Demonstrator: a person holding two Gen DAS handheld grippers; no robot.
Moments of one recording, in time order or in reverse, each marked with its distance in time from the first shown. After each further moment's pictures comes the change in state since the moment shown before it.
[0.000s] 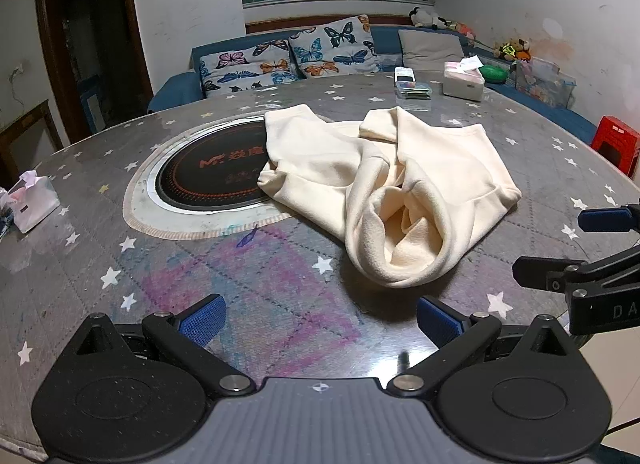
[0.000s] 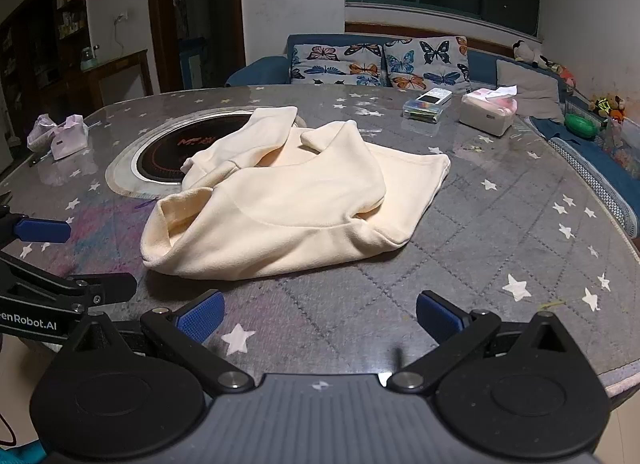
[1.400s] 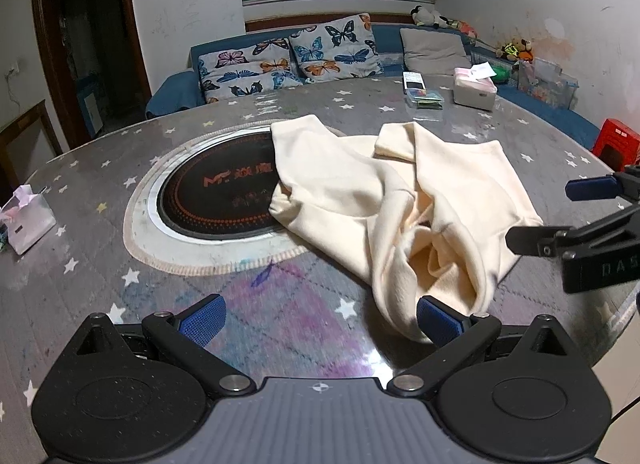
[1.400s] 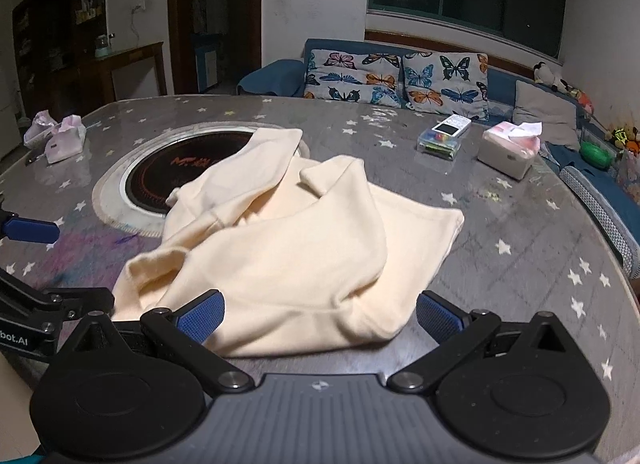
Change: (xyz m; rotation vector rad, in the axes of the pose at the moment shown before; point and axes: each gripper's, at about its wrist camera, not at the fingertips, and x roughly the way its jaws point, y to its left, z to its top) left arm 0.017 0.019 0.033 0.002 0.010 -0.003; right arm 0.033 -0.010 0.053 -0.084 -0.011 0.019
